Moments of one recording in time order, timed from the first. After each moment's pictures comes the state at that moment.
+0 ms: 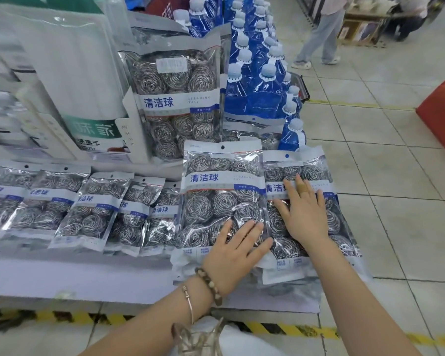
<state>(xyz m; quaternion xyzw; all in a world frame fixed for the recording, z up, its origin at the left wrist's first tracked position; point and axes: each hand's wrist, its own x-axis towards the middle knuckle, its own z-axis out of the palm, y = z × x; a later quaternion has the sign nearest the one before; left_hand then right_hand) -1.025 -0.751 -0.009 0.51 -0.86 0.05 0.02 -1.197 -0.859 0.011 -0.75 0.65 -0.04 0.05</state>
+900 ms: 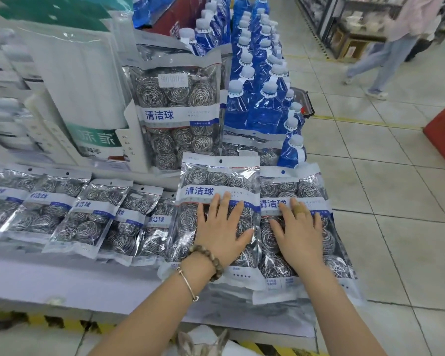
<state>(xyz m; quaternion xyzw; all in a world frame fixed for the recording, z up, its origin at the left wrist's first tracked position) -1.024 -0.812 0.023 0.71 -0.70 -0.10 0.04 -1.195 -0.849 0.020 -0.75 0.66 -0.06 0.07</state>
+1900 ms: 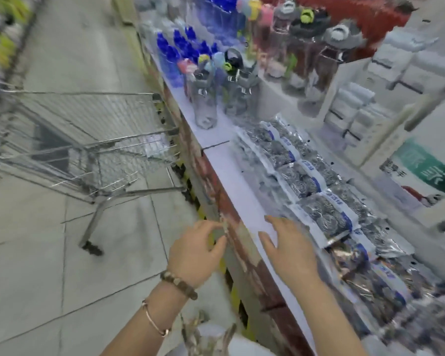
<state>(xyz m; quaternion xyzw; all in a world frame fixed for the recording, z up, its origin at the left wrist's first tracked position) -0.768 -0.465 0.040 0.94 -0.13 -0.08 0.31 -0.817 -0.645 0.034 -0.96 0.14 -0.03 0.26</state>
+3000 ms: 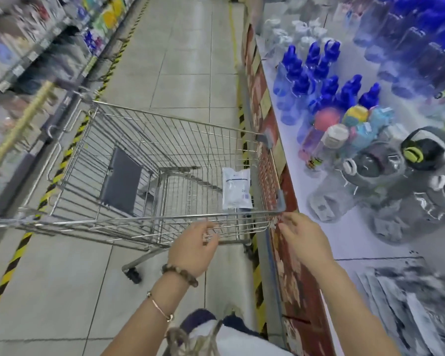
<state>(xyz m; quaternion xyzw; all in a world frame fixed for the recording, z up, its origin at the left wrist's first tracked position) -0.278 -0.259 -0.016 0.93 0.10 -0.08 0.33 -0.236 -0.496 -0.016 -0.95 0.05 0.12 0.30</state>
